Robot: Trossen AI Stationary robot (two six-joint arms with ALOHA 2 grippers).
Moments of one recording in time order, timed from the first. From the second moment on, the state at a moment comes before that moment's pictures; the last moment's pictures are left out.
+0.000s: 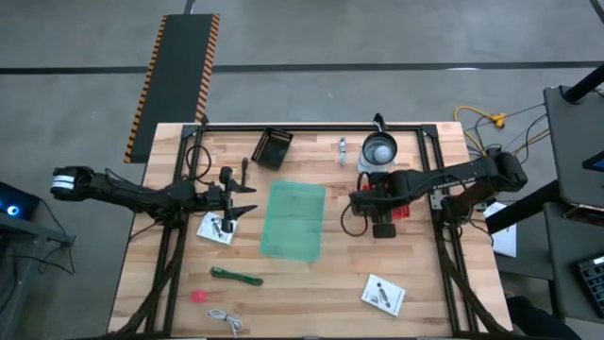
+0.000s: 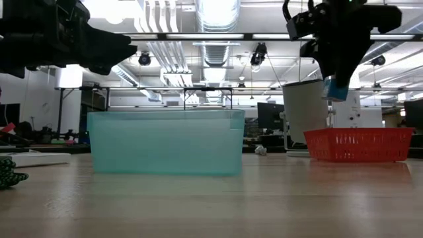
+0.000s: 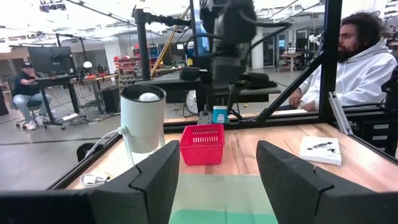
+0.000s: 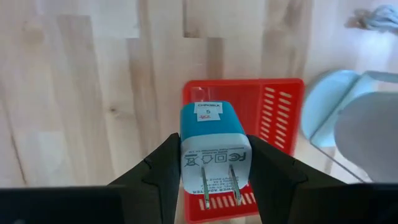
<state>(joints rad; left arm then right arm) -0.03 0.77 0.06 0.86 -0.08 0.09 0.11 1.49 1.22 -1.26 0.16 0.14</state>
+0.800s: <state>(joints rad) -0.03 0.78 0.06 0.85 -0.08 0.09 -0.05 1.44 1.08 -1.34 0.07 0.06</state>
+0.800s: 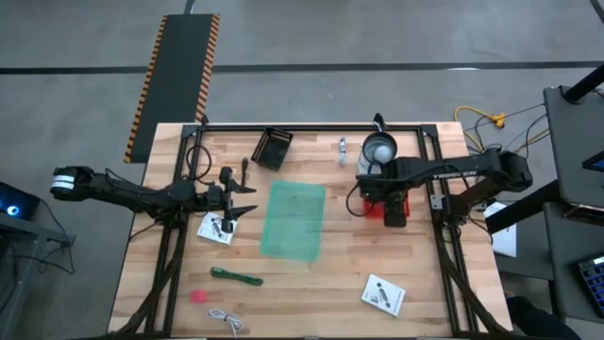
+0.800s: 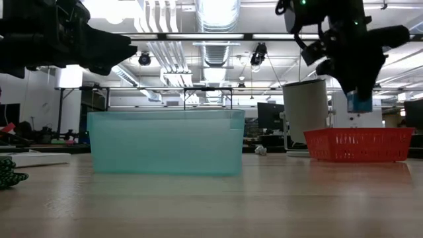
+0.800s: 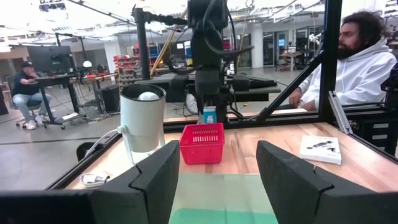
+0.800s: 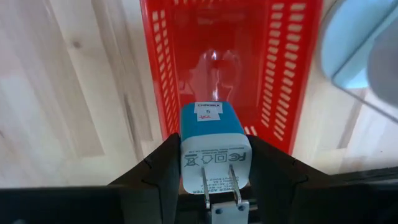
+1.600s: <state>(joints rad) -0.03 0.78 0.06 0.86 -0.08 0.09 -0.05 1.44 0.92 -1.24 0.08 -0.04</state>
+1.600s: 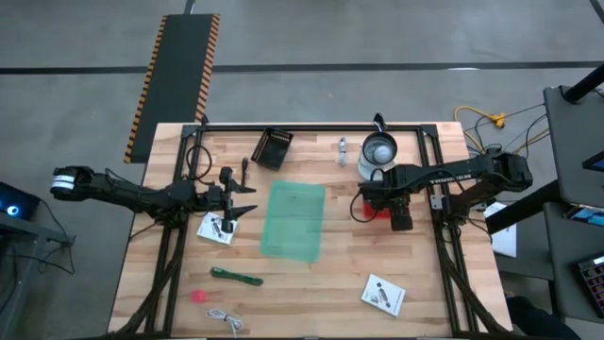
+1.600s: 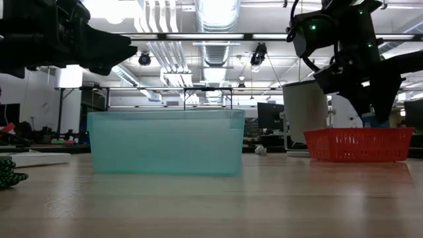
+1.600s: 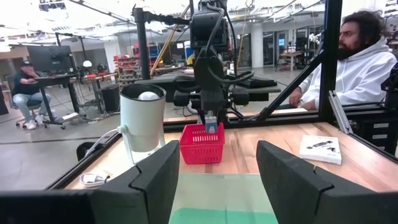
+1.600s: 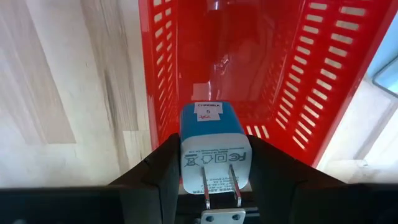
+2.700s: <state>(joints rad) -0.03 0.78 0.06 0.86 -0.08 0.09 -0.05 1.44 0.83 -1.14 0.08 -0.05</state>
